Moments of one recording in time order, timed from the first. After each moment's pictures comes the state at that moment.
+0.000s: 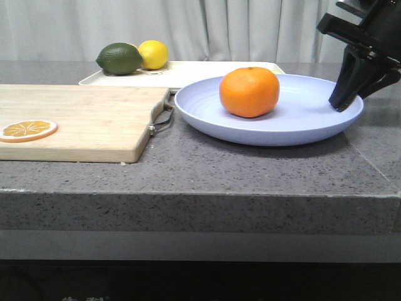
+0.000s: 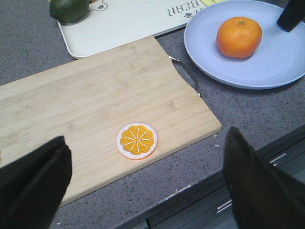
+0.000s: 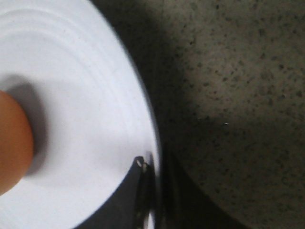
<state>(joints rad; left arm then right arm) -0.52 0.66 -0.90 0.03 0.85 0.04 -0.01 1.78 -1.39 0.49 0.97 -0.20</state>
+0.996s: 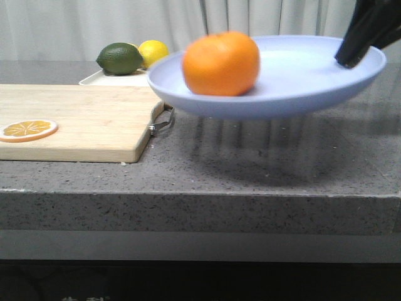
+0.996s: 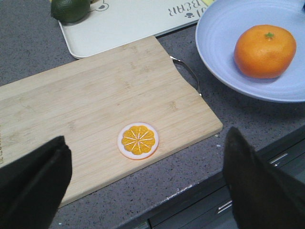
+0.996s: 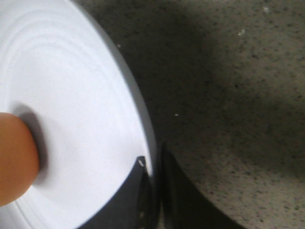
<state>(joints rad) -0.52 0.66 -0.90 0.03 0.85 0.04 -0.01 1.63 -1.43 0.61 1.20 -0.21</state>
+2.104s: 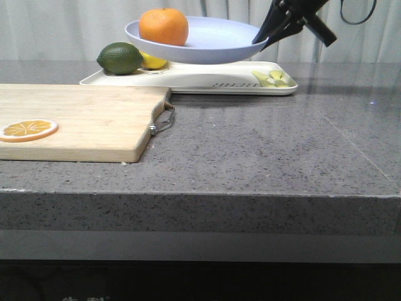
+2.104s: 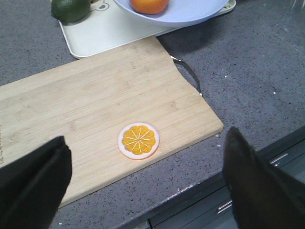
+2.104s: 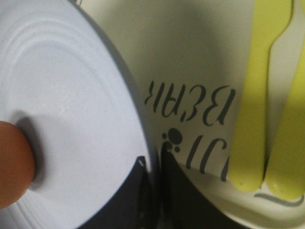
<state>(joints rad) -0.52 0.66 -0.90 0.03 0.85 0.04 0.06 2.34 -2.42 0.67 1.25 0.13</state>
